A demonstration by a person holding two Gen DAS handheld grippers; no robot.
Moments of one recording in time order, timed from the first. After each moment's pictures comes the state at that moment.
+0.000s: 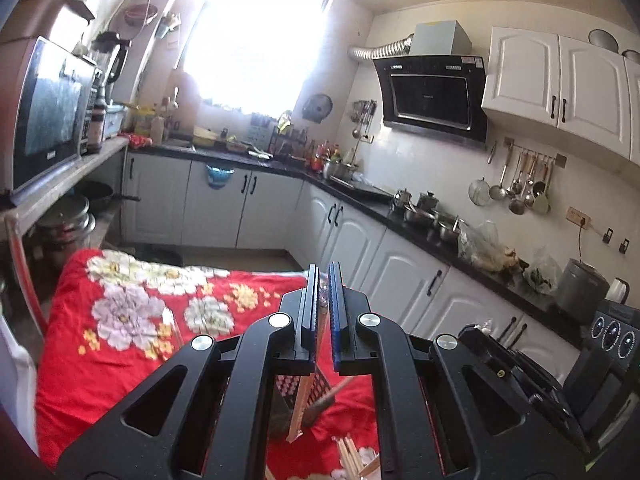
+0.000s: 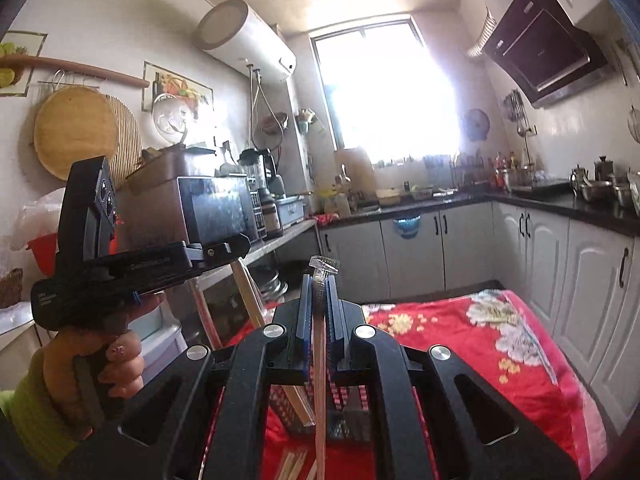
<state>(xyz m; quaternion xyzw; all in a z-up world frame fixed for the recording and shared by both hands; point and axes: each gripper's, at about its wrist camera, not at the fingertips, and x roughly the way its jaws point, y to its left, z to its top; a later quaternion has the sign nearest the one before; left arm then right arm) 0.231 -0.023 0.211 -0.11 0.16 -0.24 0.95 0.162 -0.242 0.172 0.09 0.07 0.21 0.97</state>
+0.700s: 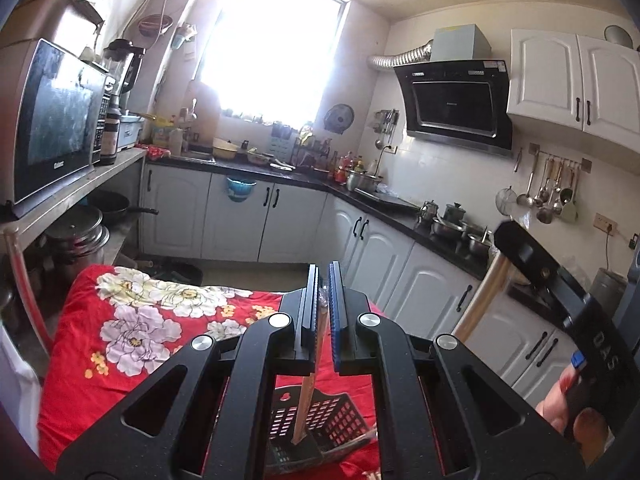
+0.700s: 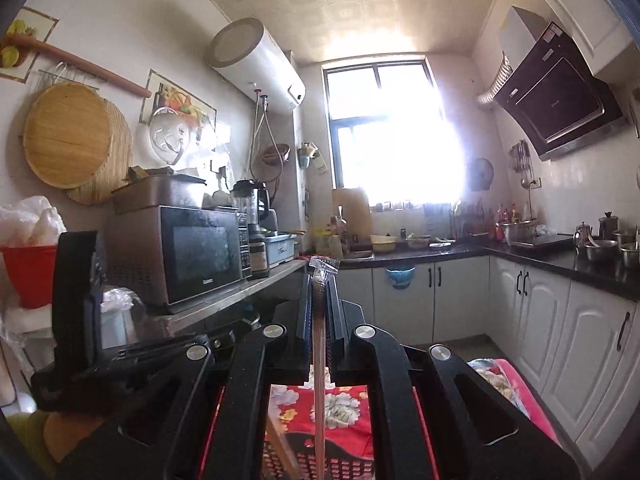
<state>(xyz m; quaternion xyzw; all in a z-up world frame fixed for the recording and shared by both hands) 0.279 -0.027 0.195 -0.10 0.14 -0.20 0.96 0.229 -0.230 0.212 0.05 0.00 0.19 0.98</state>
